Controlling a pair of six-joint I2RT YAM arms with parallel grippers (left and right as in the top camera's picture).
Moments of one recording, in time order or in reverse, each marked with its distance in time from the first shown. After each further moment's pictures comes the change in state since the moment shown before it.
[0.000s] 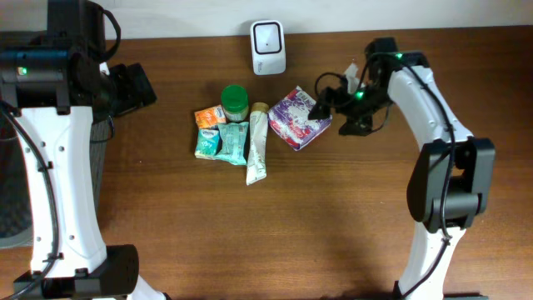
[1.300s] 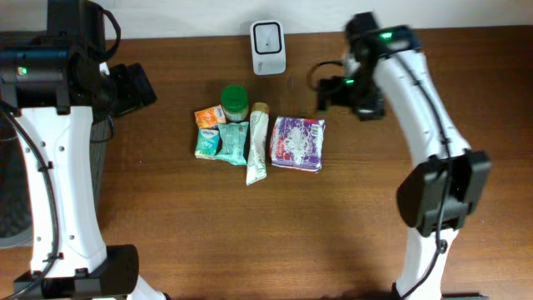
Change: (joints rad) left arm 0.000 0.000 0.000 0.000 0.000 0.000; right arm 0.115 -0.011 0.294 -0.292 0.432 0.067
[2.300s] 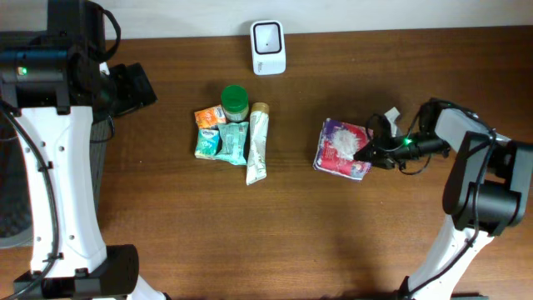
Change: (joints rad) left arm 0.000 0.000 0.000 0.000 0.000 0.000; right arm -0.437 0.011 -0.752 0.448 -0.687 -0.537
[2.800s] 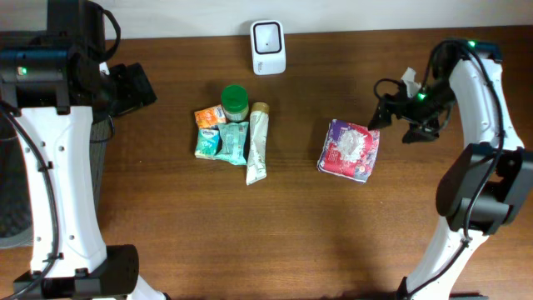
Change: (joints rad) left arm 0.000 0.000 0.000 -0.001 0.000 0.000; right arm 0.052 -0.007 0.568 -0.550 0.439 0.146
